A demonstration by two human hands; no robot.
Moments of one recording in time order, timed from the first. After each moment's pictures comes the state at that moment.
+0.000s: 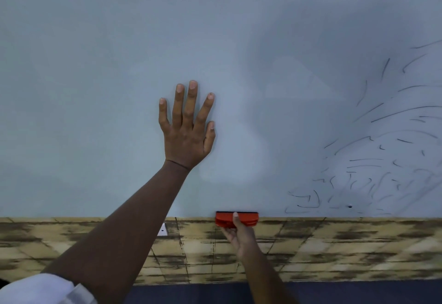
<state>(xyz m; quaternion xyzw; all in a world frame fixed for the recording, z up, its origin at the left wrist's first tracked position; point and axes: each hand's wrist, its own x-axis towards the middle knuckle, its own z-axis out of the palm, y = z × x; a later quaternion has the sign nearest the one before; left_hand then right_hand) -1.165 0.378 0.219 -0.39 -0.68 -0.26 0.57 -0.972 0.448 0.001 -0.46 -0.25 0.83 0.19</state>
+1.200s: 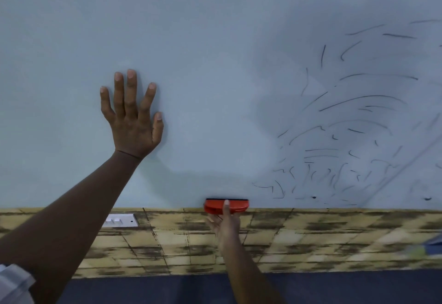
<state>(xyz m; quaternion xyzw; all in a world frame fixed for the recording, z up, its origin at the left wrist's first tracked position) -1.168 0.372 0.214 -0.37 -0.67 -0.23 0.61 -0.918 0.476 0.073 -0.47 -0.29 0.80 0.24</state>
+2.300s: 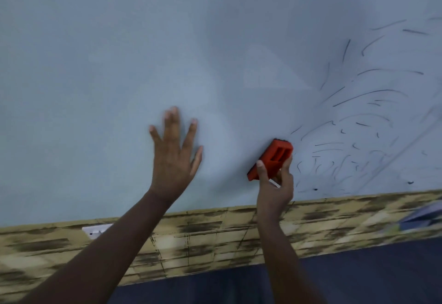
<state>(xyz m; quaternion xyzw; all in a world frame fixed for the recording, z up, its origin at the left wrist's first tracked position) -1.112 0.395 0.147 -0.44 -0.72 -0.26 0.47 -0.924 0.531 0.107 -0.43 -0.53 0.47 0.56</state>
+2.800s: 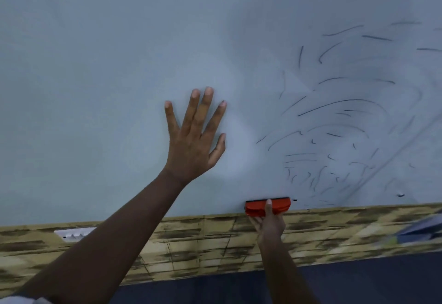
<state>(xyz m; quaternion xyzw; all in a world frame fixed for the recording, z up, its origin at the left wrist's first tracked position) -1.059 0.507 0.199 -0.46 -0.67 -0.24 0.53 -0.852 0.620 0.026 -0.51 -0.23 0.73 0.39</state>
